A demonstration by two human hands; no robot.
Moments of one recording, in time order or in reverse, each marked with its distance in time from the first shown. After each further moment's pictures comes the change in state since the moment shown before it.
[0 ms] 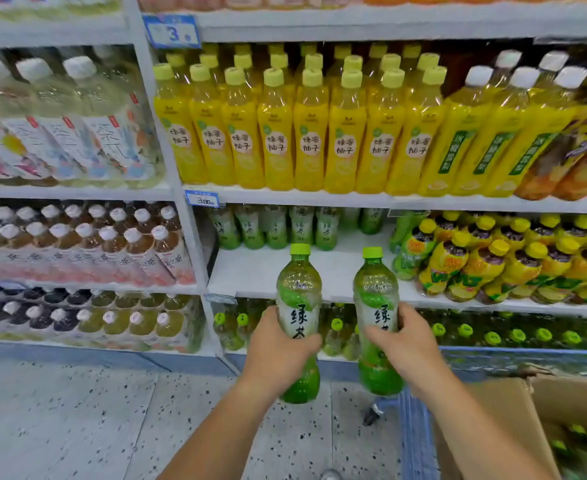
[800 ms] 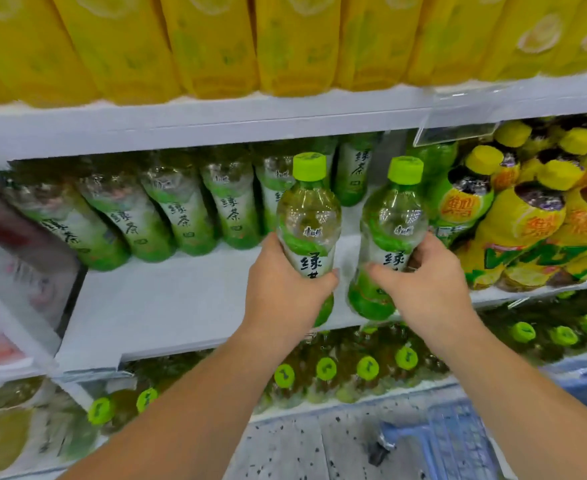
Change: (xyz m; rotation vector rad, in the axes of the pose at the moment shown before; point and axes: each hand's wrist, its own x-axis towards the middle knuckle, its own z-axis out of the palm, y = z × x) left_hand 0.265 -0.043 0.133 0.011 -0.030 0.400; right_hand 0.213 0.073 0.036 0.003 0.377 -0.194
